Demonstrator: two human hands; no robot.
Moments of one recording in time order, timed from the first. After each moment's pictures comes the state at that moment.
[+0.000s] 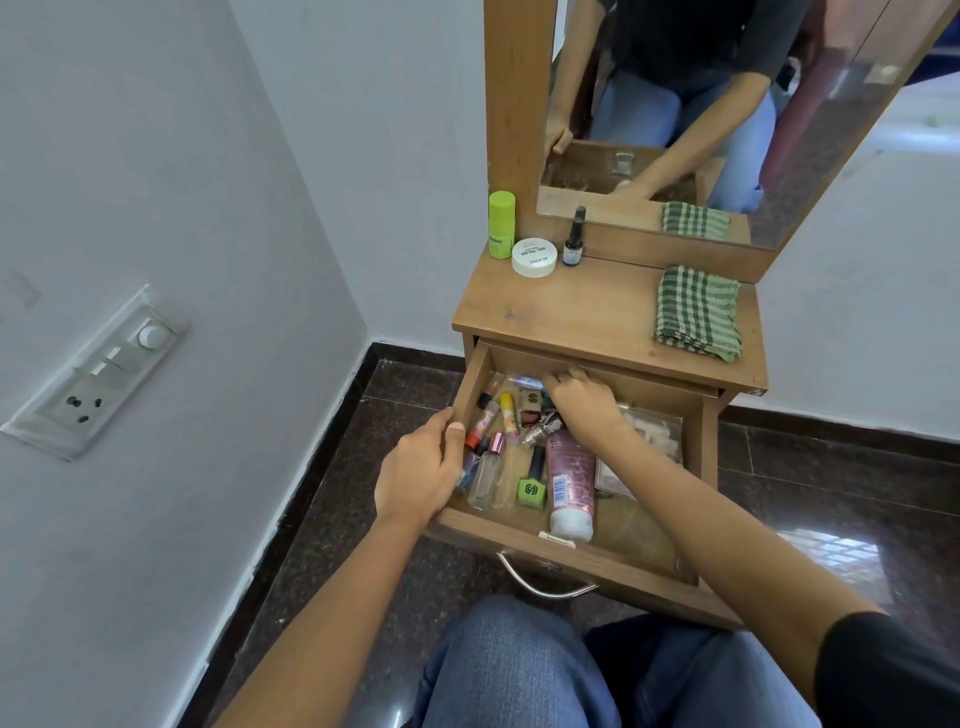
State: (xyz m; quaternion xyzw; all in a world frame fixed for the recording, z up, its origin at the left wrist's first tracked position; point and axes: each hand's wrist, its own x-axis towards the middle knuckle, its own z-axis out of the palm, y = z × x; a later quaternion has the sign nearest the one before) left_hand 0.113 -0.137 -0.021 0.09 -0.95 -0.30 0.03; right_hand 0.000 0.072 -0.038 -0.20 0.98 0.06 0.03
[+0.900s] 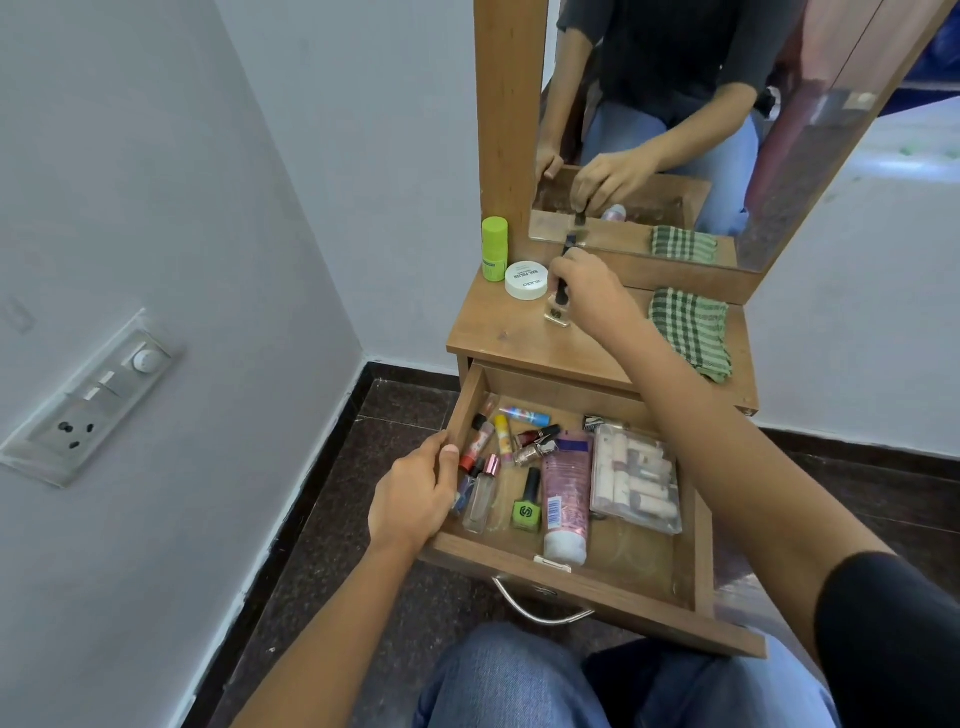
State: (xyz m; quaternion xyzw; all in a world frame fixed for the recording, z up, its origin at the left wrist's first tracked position) left_hand 0.115 -0.137 -0.017 0.09 -0.95 -0.31 0.02; right_hand -0.094 0.077 0.074 -0.20 0.96 -0.17 -0.11
